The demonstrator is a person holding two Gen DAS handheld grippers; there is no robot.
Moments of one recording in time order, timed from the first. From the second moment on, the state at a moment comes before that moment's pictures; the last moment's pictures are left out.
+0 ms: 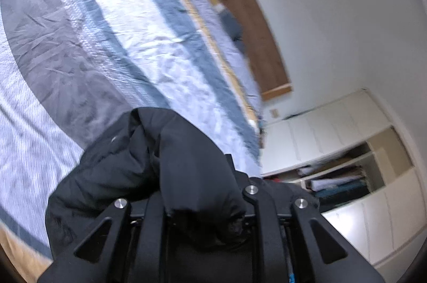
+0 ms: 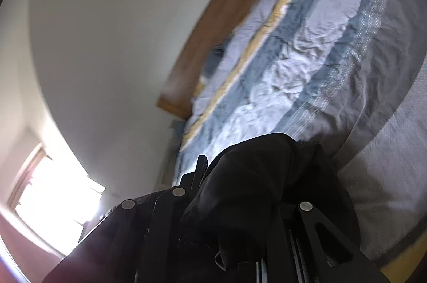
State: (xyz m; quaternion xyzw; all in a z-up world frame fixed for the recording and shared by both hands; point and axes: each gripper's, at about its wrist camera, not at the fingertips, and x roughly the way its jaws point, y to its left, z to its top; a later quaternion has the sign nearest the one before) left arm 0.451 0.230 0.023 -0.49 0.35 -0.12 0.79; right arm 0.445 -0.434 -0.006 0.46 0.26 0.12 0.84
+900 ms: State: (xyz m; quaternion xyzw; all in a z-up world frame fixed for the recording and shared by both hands) left arm 0.549 0.264 -0.081 -0.60 0.38 -0.09 0.69; right arm 0.547 -0.431 -0.080 0.48 0.34 0.10 0.80
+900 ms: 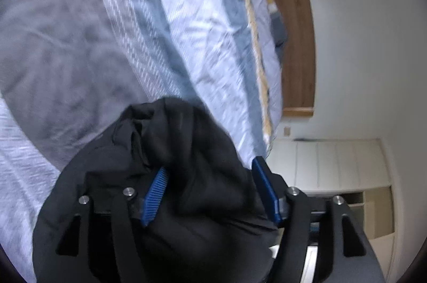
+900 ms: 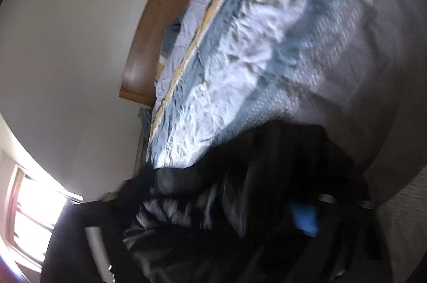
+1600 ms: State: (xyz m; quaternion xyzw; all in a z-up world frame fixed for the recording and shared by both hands) left arm 0.415 0.217 0.108 -0.30 0.39 -0.05 0.87; right arm 0.425 -0.321 0.109 0.27 0.31 0.14 0.90
